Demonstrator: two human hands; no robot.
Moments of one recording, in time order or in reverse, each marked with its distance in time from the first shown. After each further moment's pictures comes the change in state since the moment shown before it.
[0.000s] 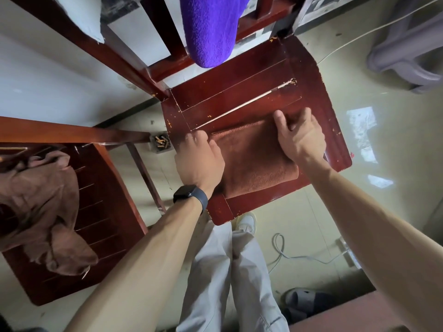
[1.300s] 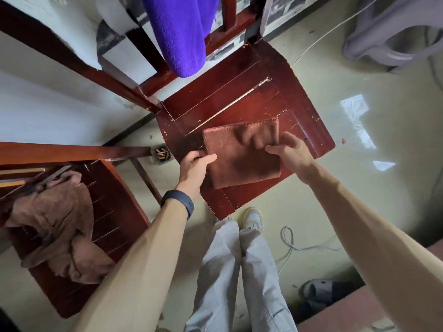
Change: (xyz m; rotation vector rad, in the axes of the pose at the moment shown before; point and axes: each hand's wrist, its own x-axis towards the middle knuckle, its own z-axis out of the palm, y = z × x) left_hand -0.005 -0.022 -0.008 -1.009 -0.514 -0.557; right_hand -0.052 0.035 -0.029 0.630 -0.420 0.214
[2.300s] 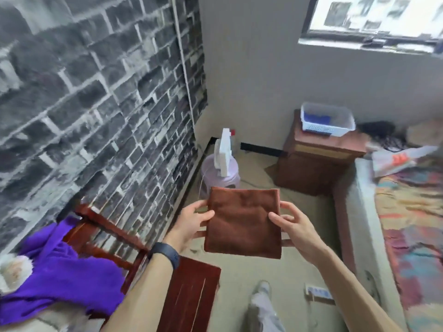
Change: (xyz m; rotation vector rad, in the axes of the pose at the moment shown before) left_hand -0.438 0.305 0.228 0.558 -0.855 0.482; right_hand -0.425 -0.063 -0.336 0.840 0.527 -0.317
